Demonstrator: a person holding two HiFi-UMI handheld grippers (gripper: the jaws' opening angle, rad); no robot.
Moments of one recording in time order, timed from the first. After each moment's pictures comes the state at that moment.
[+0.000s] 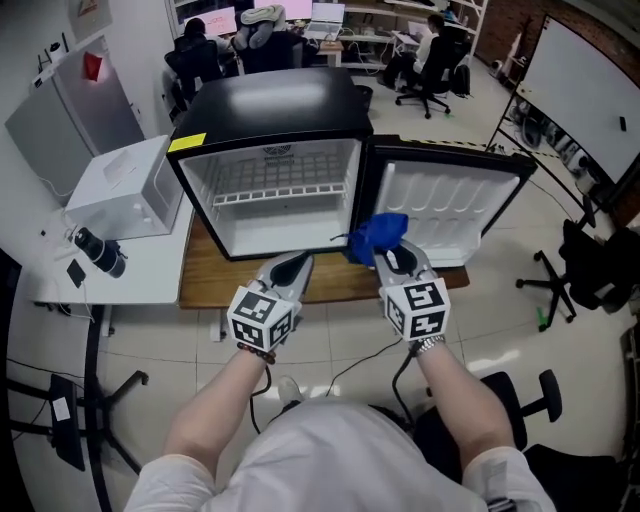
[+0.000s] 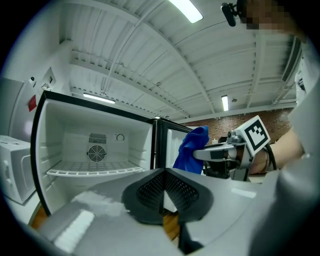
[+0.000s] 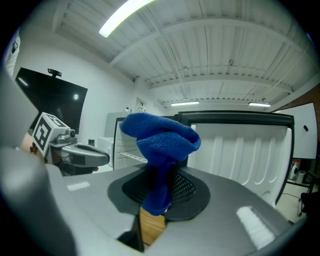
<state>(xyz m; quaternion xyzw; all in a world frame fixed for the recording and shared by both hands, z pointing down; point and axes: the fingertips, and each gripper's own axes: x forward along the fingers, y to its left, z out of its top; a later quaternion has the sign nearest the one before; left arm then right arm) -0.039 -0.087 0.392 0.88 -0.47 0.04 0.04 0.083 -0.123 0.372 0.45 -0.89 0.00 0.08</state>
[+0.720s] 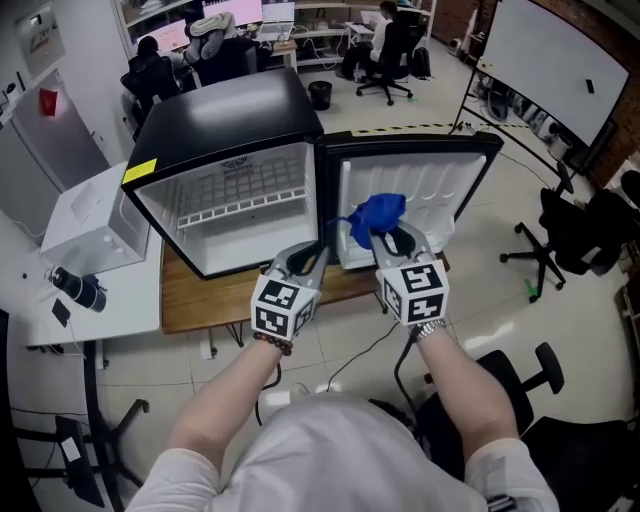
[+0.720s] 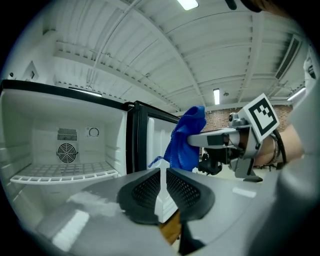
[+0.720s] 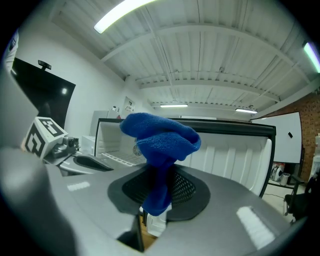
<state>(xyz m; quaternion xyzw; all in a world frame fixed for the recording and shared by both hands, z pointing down) 0.052 -0.136 0.400 0.90 -0.42 0.08 0.03 0.143 -0.154 0.349 0.51 -0.85 -0.01 0.07</state>
